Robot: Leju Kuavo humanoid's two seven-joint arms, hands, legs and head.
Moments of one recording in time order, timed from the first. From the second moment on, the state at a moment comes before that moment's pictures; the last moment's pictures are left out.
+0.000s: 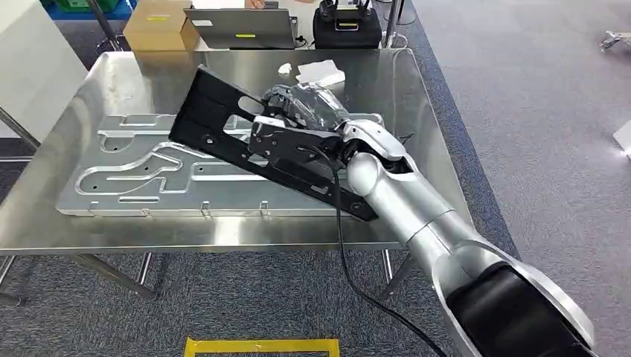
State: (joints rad) left arm -0.07 0.07 -1.11 -0.13 1.18 0.33 -0.07; right arm -1.19 0.35 0.75 -0.64 0.52 -0.12 -0.22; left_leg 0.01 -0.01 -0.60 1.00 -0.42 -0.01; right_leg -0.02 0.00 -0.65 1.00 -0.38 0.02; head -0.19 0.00
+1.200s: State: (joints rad) left arm -0.07 0.07 -1.19 -0.12 1.18 0.26 0.00; right arm -1.25 0.35 0.67 -0.60 0.56 -0.09 -0.20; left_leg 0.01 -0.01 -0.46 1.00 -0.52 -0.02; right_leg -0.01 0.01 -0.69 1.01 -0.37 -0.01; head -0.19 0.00
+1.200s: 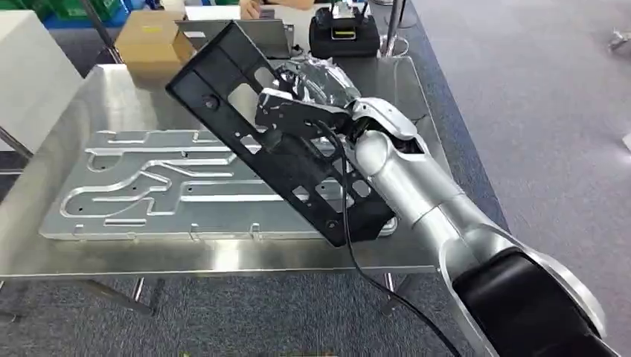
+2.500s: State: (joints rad) left arm -0.07 0.06 -1.21 -0.12 1.30 0.30 -0.07; right arm -1.12 0.36 1.03 -0.49 0.39 0.00 -0.17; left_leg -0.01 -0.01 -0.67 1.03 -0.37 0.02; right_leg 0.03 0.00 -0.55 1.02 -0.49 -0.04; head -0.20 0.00
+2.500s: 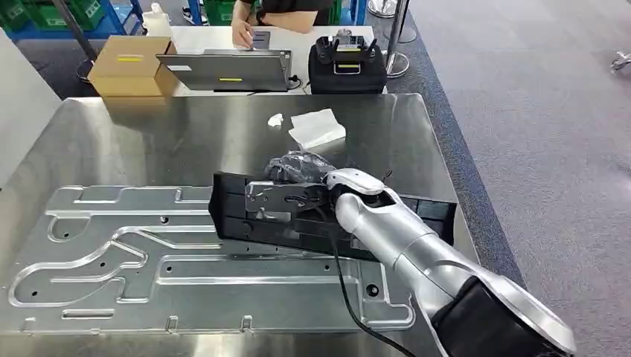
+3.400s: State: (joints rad) left arm -0.07 0.03 -1.23 -0.12 1.31 0.30 -0.37; right arm -1.10 0.33 0.97 -0.37 0.47 -0.04 -0.26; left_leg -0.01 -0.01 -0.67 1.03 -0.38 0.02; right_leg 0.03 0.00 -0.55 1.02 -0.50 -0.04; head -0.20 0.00
